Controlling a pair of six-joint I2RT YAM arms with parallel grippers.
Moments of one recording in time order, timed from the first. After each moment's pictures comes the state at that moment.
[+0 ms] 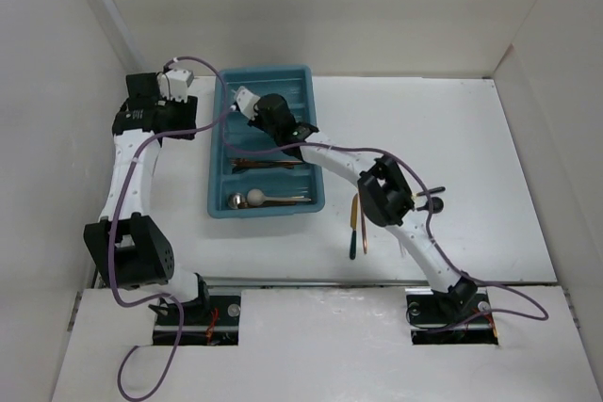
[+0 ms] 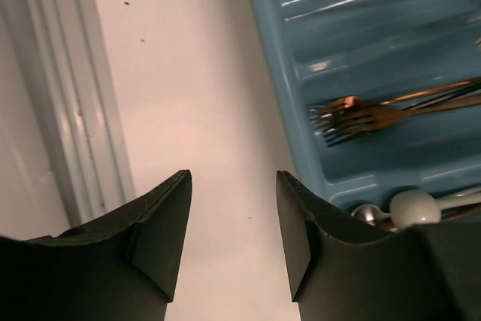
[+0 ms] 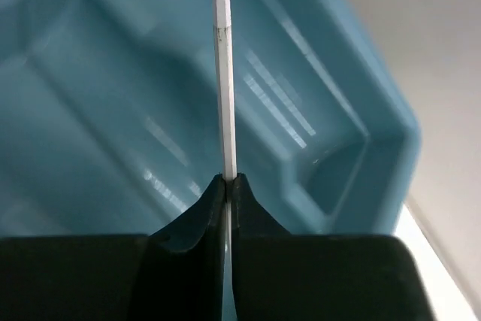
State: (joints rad) left arm 0.15 1.48 1.42 -0.68 0.21 0.29; right arm 0.79 2.57 2.34 -0.10 0.31 -0.53
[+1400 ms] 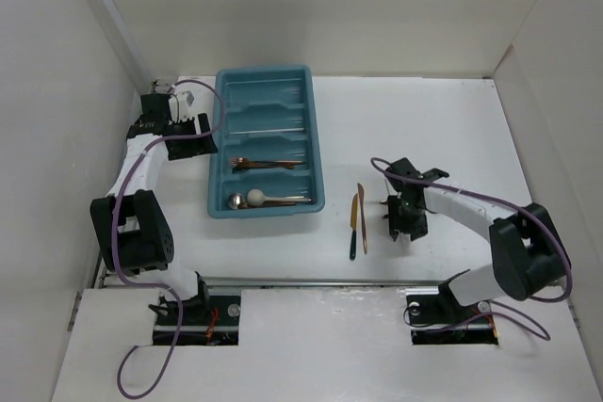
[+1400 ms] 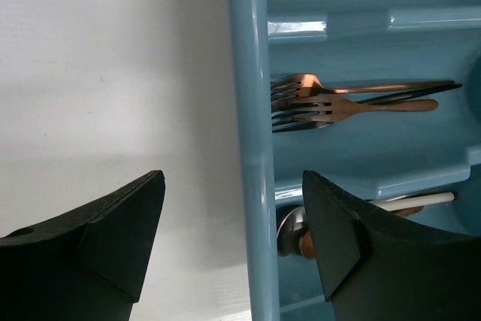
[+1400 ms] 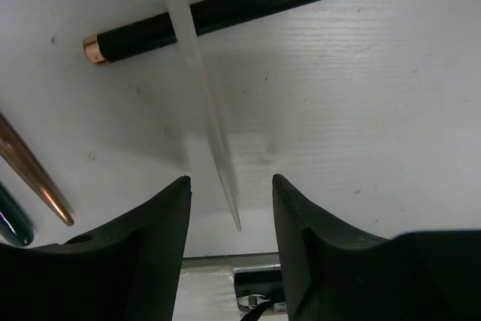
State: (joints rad) left arm 0.16 1.58 1.23 -0.60 0.32 -0.03; right arm 0.46 1.42 0.80 -0.84 0.10 0.49
